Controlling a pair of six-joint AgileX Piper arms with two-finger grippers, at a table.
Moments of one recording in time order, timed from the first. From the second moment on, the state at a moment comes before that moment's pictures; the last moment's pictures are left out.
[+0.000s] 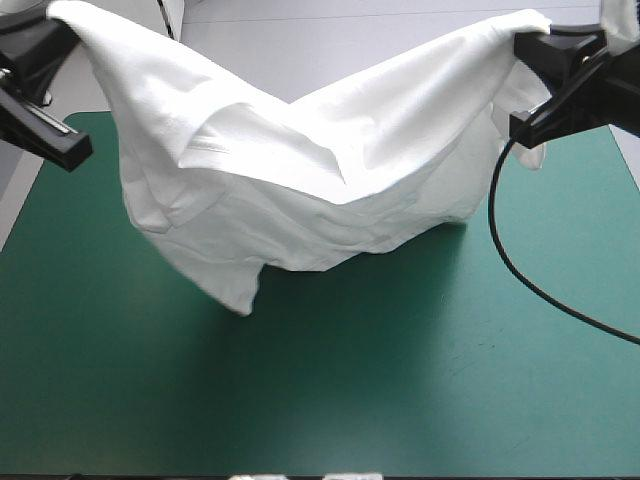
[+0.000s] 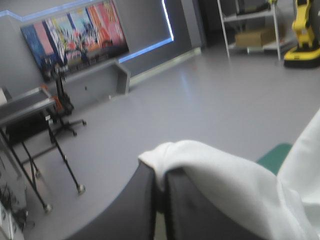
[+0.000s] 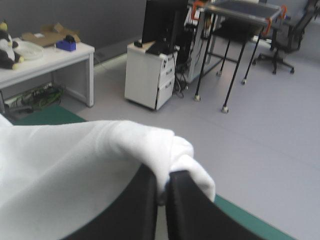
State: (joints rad) left arm -0.31 1.23 -2.27 -0.27 1.07 0.41; right arm 0.14 1.27 -2.20 0.43 1.13 -0.34
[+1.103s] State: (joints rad) left arm -0.31 1.37 -2.13 -0.27 1.11 0.37; right arm 0.14 1.33 -1.96 0.39 1.14 -0.35
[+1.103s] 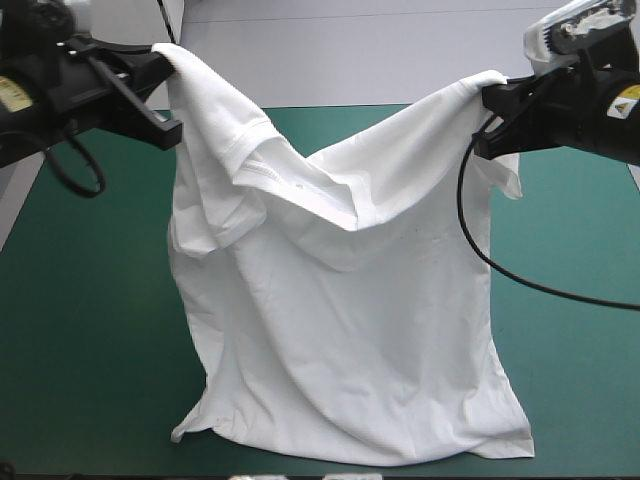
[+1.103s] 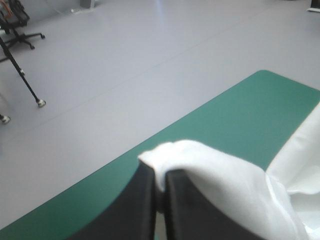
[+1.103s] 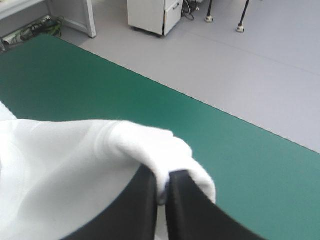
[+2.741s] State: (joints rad) left arm -0.22 2.14 -2.11 -0.32 0.88 0.41; right arm 0.06 2.10 -1.95 0.36 0.92 -0.53
